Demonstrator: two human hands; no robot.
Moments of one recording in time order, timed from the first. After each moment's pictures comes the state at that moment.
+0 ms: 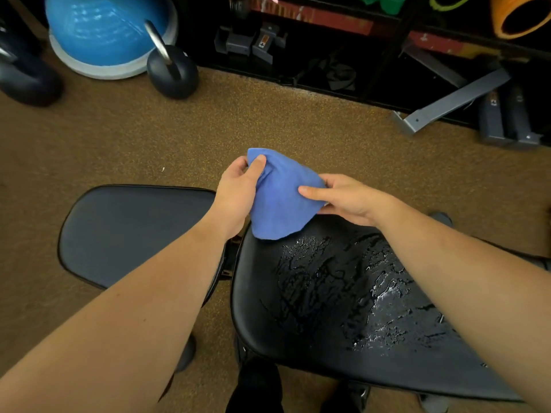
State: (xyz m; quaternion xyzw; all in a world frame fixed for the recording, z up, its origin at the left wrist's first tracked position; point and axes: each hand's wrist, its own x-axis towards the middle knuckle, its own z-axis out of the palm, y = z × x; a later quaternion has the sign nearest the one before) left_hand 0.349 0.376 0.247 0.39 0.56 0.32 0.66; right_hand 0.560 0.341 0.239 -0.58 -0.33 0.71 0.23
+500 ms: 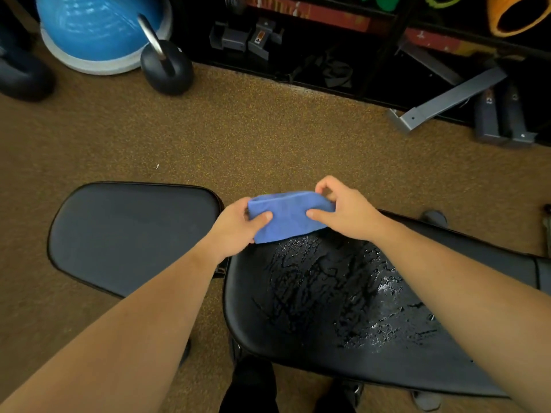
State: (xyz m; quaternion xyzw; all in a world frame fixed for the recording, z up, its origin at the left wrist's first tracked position) left_hand 0.324 0.339 0.194 0.56 0.57 0.11 0.59; right_hand 0.581 0.306 0.217 -0.67 -0.60 0.42 0.13
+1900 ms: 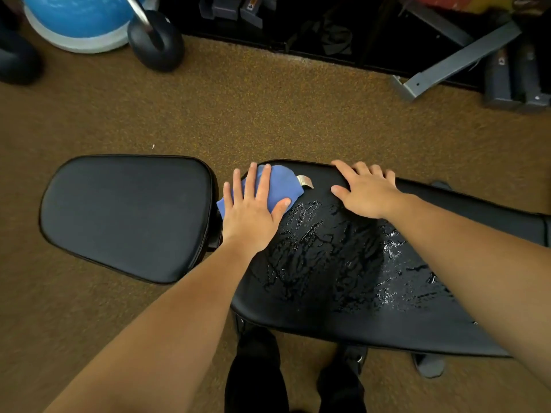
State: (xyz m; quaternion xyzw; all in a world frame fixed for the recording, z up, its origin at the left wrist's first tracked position) left_hand 0.361 0.280 0.136 0.81 0.57 -0.01 0.14; right_hand 0.616 0.276 0.191 -0.73 -0.60 0.27 -0.19
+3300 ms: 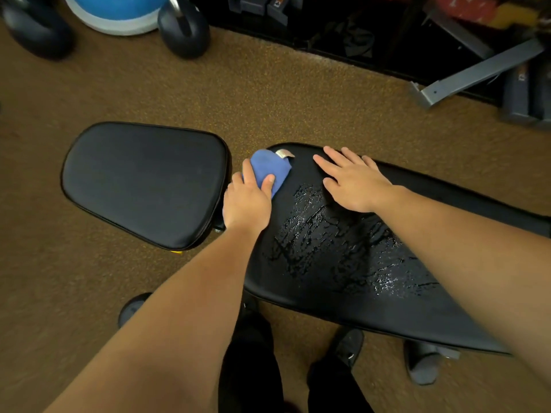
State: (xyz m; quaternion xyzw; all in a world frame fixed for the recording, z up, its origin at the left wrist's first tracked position) left_hand 0.349 0.263 0.146 0.66 0.71 0.05 0.26; right_hand 0.577 0.267 0.202 -0.63 -0.71 0.26 -0.16
